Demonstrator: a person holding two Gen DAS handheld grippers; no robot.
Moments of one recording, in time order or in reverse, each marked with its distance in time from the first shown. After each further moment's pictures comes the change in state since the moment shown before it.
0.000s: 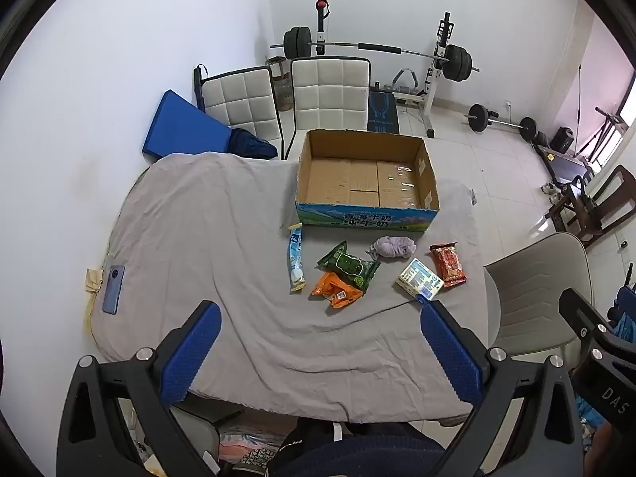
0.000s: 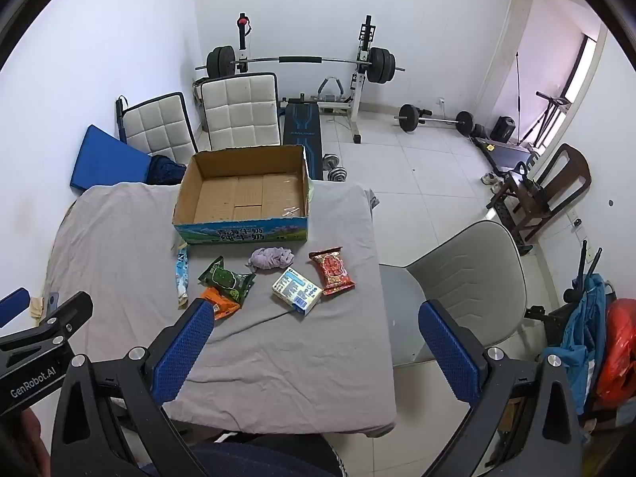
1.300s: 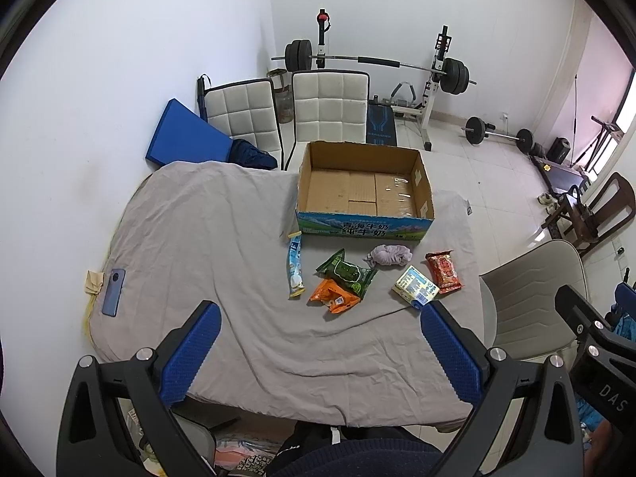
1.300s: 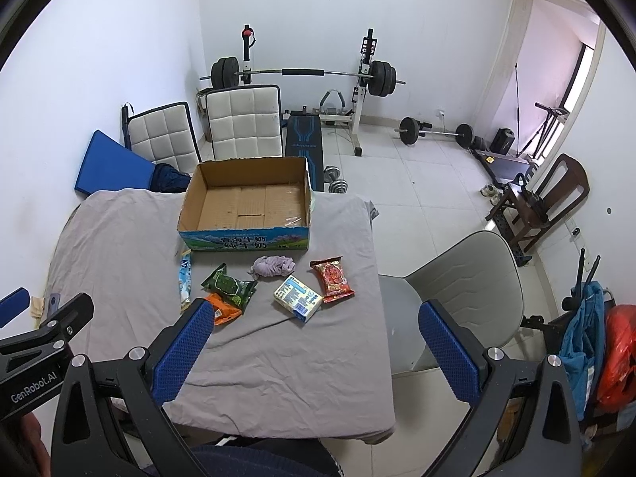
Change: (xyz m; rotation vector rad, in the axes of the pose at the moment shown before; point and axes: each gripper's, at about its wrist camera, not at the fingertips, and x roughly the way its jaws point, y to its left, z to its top) left arm -0.015 0.003 -0.006 -0.017 -0.041 -0.018; right arm -0.015 0.007 -0.002 -0.010 -0.051 -0.004
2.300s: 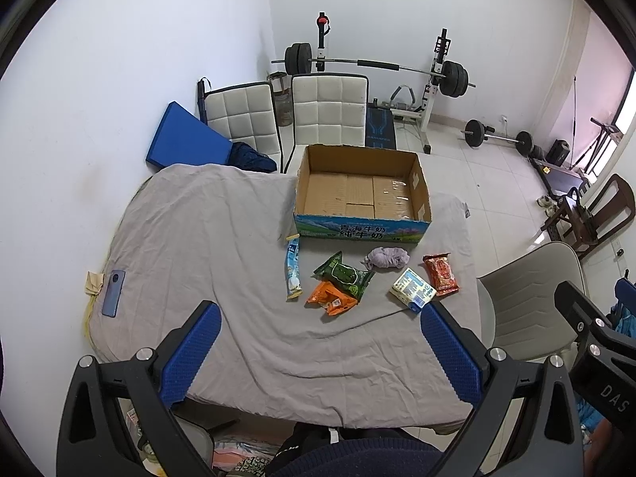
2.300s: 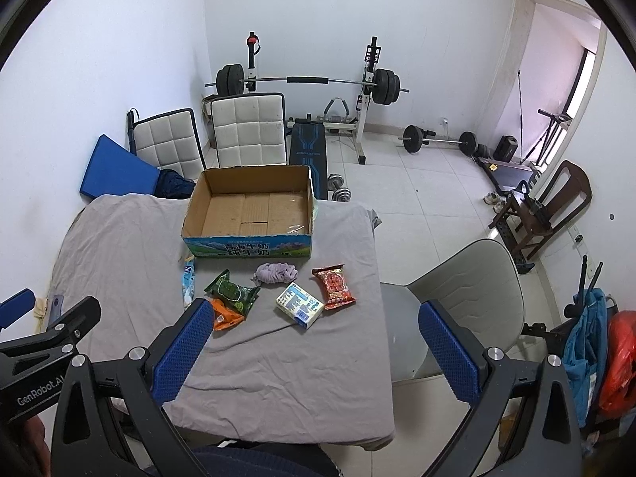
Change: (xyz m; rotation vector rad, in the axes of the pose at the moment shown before) left arm -0.011 -0.007 0.000 0.000 -0.014 0.003; right arm -0.011 0.002 0.004 -0.010 -0.027 0.012
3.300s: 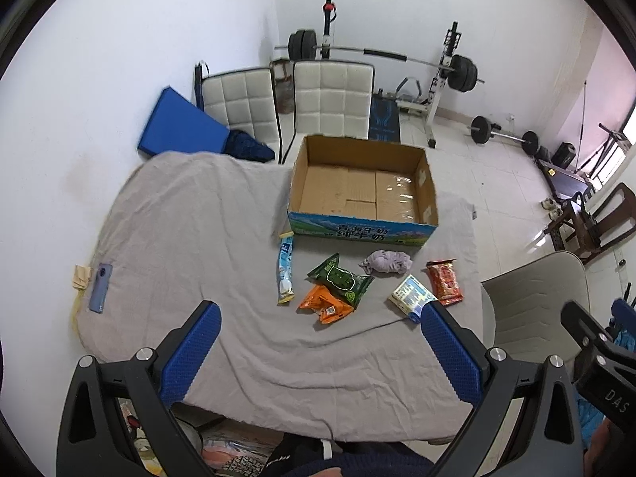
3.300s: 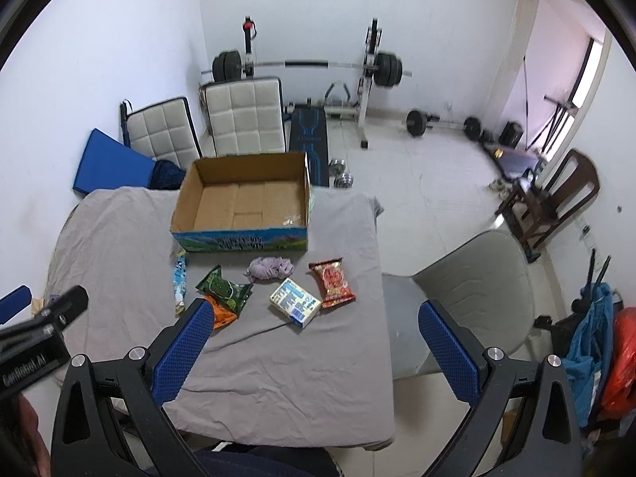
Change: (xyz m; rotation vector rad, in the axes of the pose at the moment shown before) left arm 0.063 -0.002 0.026 -0.039 0.062 -0.002; right arm 0.072 -0.023 0.009 0.016 0.098 0.020
